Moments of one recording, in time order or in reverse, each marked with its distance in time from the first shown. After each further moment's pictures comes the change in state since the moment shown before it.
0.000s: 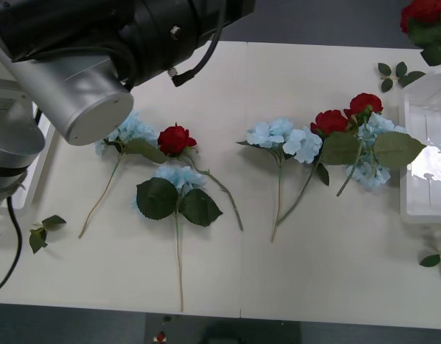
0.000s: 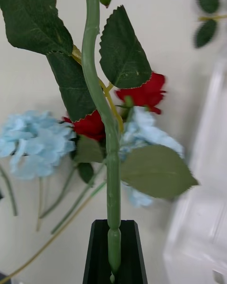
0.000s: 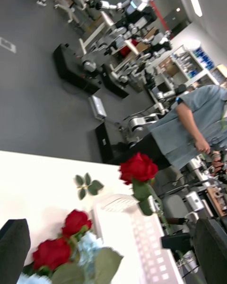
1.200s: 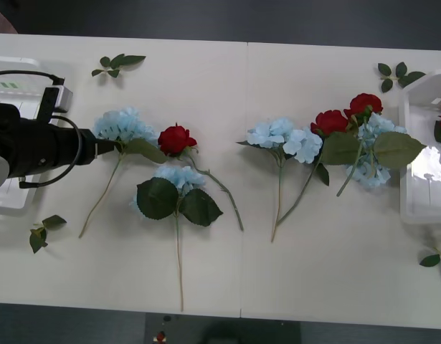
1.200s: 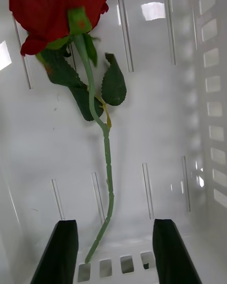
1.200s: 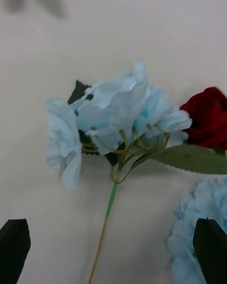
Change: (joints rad) right arm 0.136 -0.021 0.098 0.312 0.384 -0.331 -0.062; left arm 0.420 0.498 0.003 0.233 0.373 0.067 -0.618
